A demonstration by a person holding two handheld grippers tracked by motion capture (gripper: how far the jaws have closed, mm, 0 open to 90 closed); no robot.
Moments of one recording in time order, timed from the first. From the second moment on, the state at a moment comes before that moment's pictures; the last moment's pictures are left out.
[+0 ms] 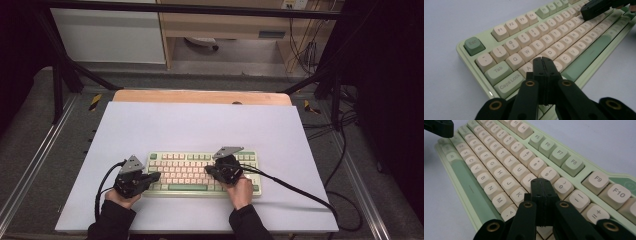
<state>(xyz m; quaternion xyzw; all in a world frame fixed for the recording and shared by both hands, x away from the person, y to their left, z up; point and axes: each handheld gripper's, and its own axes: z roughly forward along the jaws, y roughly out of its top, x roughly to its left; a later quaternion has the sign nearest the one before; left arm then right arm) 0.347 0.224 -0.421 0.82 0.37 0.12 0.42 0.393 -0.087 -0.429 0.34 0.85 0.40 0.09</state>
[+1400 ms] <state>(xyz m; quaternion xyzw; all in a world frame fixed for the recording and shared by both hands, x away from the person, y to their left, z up) 0.347 0.225 -0.421 0.82 0.38 0.12 0.42 0.369 -0.075 -0.419 0.32 0.85 0.42 0.07</state>
